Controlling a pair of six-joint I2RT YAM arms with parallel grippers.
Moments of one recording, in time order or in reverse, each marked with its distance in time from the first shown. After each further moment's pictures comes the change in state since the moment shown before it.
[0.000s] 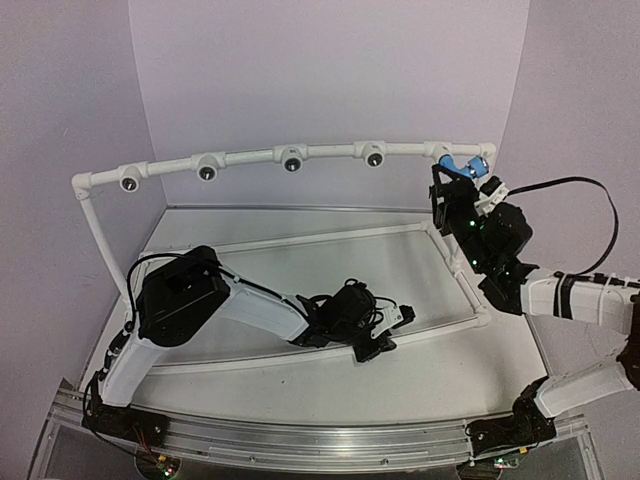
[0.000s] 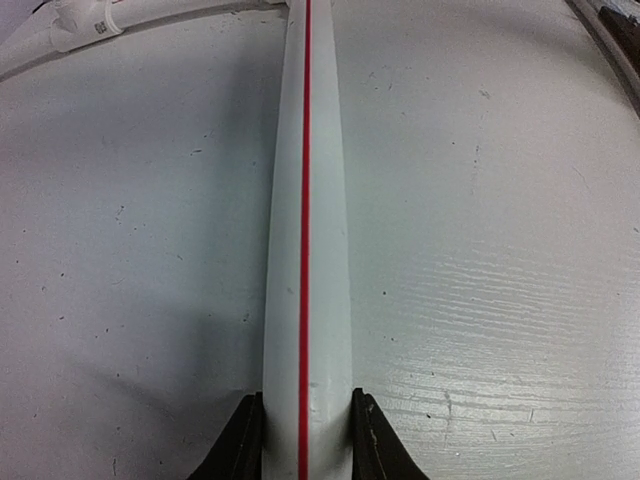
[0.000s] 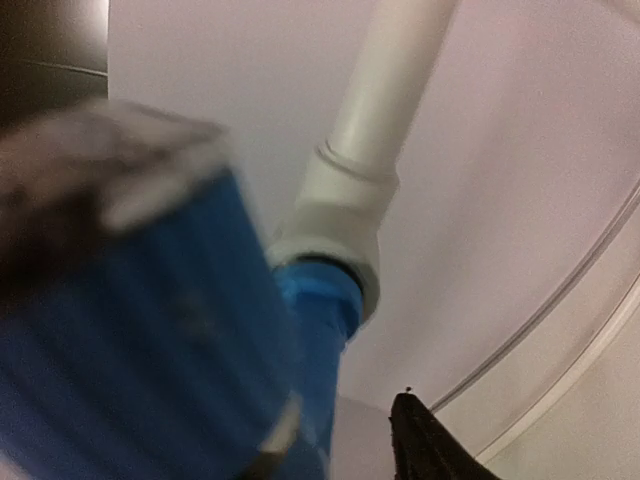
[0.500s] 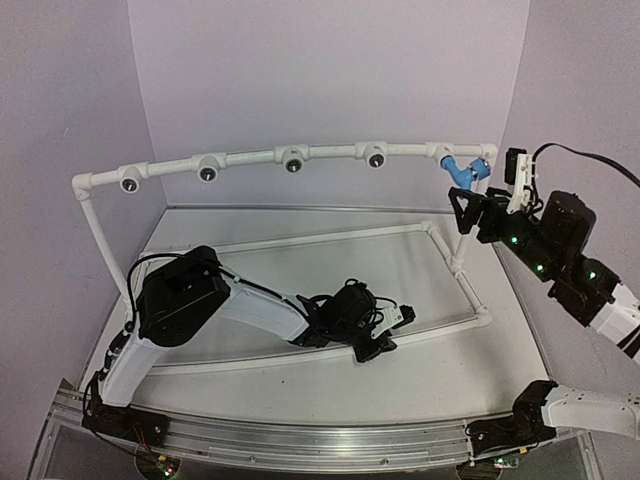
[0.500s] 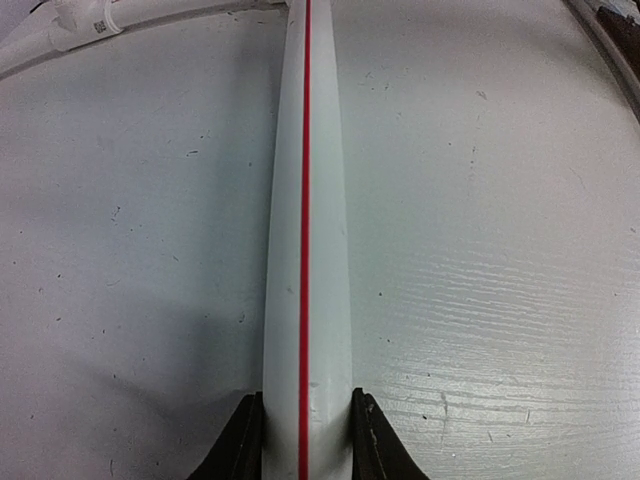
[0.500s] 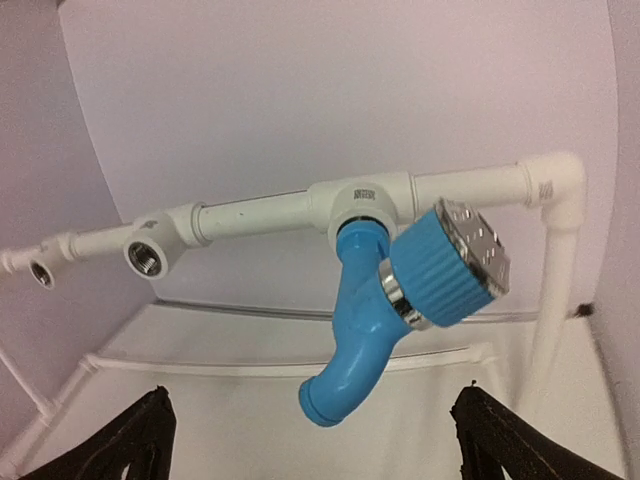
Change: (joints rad) left arm 0.000 0.002 0.003 -0.001 0.007 -0.001; right arm 0.010 -0.448 0.110 -0.830 -0.050 -1.024
